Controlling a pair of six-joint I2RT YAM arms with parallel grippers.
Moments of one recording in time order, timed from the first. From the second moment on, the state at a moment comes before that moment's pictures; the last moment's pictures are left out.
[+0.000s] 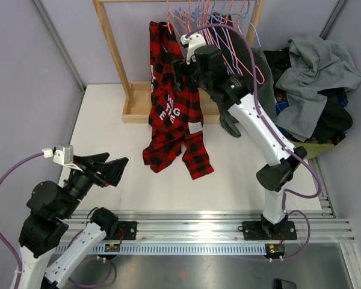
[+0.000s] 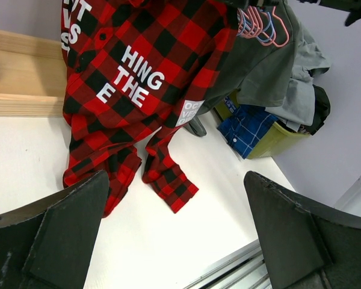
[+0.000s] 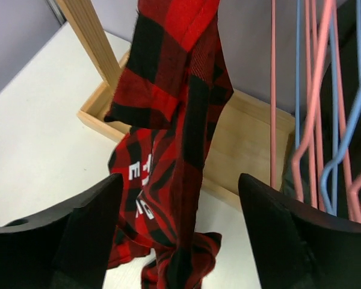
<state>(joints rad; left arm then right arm) -0.54 0.25 0.94 -0.66 -0.04 -0.49 0.69 1.91 2.32 -0.73 0.18 0.05</state>
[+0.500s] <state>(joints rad) -0.54 0.23 0.94 -0.66 -0.06 -0.49 0.68 2.00 2.33 -0.72 0.21 0.05</state>
